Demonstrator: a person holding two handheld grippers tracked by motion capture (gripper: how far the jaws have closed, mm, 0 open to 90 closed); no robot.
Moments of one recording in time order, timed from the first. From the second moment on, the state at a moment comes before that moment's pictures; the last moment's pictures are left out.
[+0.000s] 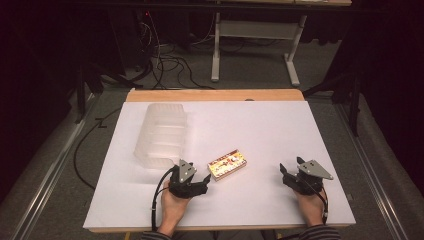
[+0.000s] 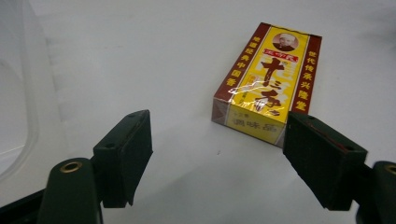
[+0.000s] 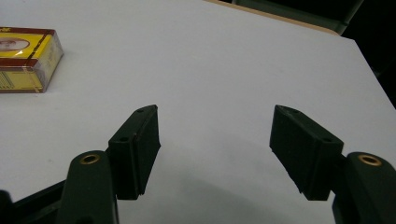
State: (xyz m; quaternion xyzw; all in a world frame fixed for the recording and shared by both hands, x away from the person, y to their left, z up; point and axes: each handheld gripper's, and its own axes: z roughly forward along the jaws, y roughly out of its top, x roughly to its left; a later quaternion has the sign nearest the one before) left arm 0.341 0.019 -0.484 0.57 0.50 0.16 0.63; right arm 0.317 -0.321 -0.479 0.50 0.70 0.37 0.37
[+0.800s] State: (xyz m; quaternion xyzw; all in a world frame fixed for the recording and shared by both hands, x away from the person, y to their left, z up) left arm 0.350 -0.013 -0.460 0.61 0.49 0.16 0.60; right arm 0.317 -0.322 -0.479 0.50 0.70 0.37 0.37
